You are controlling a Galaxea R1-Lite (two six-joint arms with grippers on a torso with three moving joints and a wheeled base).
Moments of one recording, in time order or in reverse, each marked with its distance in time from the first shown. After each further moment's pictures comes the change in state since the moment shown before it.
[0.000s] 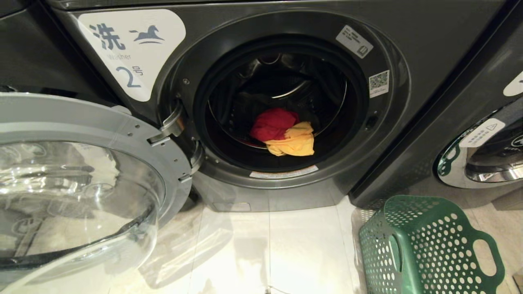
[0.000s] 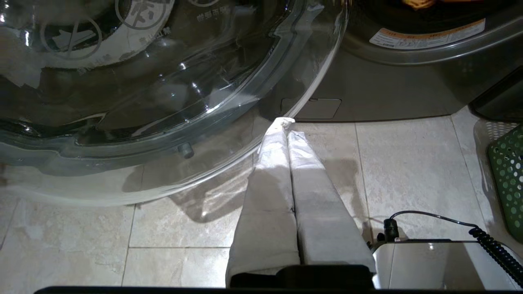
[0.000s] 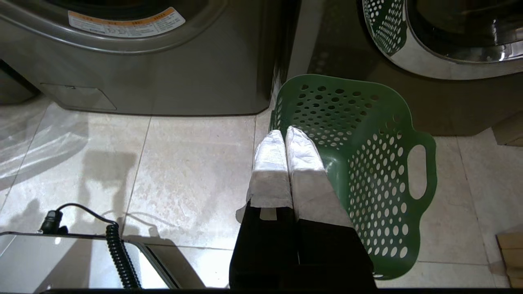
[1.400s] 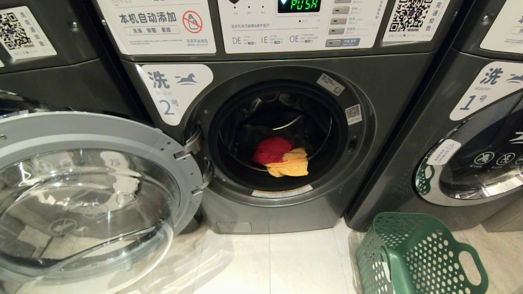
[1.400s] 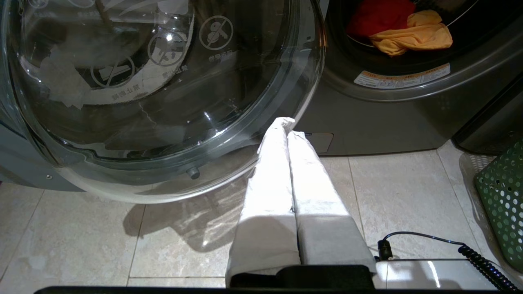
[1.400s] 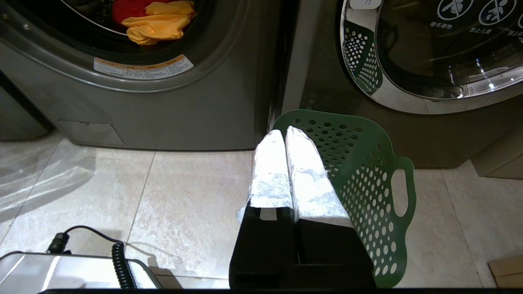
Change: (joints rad) left arm 0.000 0.000 0.000 -0.001 0.000 0.000; right arm 0.000 0.001 0.000 0.000 -0.001 -0.003
